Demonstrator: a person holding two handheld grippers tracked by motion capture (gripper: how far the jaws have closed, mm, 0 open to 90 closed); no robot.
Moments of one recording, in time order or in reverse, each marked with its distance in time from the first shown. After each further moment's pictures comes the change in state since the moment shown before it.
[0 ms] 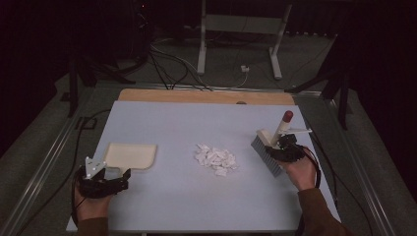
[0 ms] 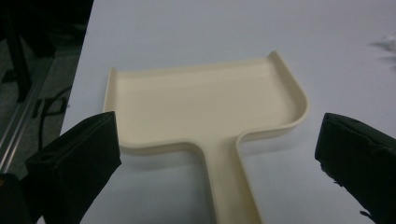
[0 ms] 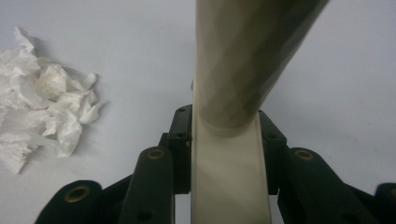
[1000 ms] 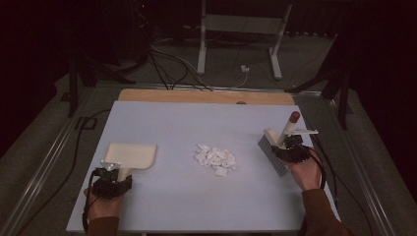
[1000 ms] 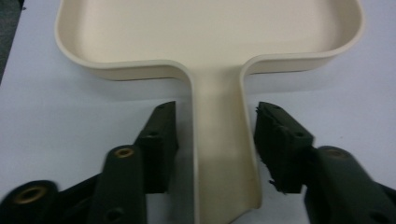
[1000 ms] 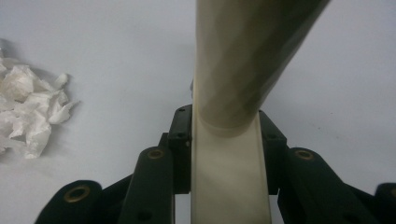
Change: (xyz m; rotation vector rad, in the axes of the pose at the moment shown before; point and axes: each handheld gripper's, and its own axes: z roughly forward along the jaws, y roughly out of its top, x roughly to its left) left arm -0.020 -0.008 0.028 0.280 0.061 -0.050; right arm -0.013 -0.005 -0.005 -0.011 -0.054 0.019
